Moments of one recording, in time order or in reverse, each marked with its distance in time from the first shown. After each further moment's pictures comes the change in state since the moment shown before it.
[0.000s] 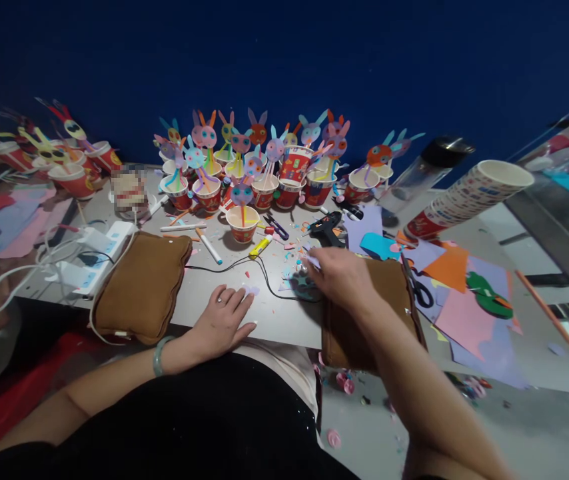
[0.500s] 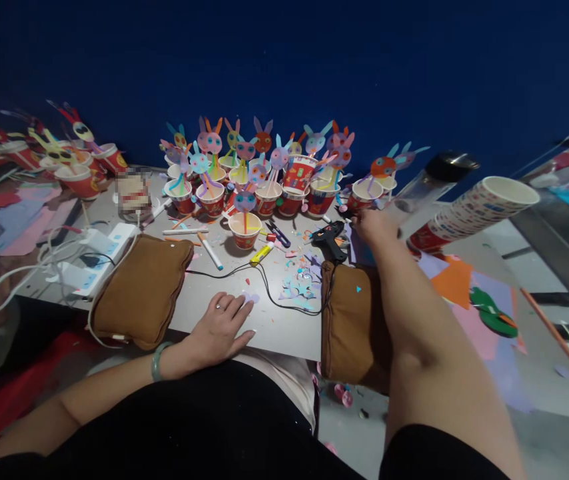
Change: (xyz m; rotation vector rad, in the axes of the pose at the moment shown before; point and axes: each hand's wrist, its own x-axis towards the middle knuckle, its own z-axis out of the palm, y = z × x) left_hand -0.002 0.000 0.004 -0.051 0.007 -0.022; right_hand 0.122 0.128 0.024 -0.131 -0.222 0.455
